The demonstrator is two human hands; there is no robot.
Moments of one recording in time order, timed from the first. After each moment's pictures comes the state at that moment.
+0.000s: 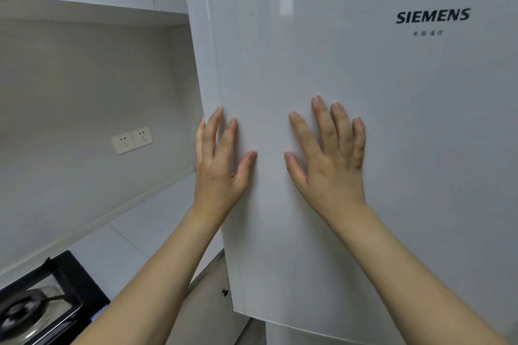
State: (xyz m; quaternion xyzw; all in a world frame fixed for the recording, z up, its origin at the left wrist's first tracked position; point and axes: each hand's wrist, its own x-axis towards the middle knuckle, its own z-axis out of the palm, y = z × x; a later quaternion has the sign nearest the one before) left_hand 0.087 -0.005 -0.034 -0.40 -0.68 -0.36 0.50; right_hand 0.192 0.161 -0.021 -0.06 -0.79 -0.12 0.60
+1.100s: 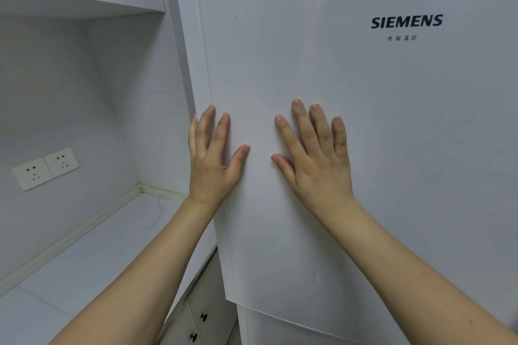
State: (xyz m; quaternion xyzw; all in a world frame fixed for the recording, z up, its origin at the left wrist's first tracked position) left_hand -0.038 0.089 -0.036 -0.45 -0.65 -0.43 0.44; right_hand 0.113 0.229 -0.025 -0.13 -0.80 -0.26 0.53
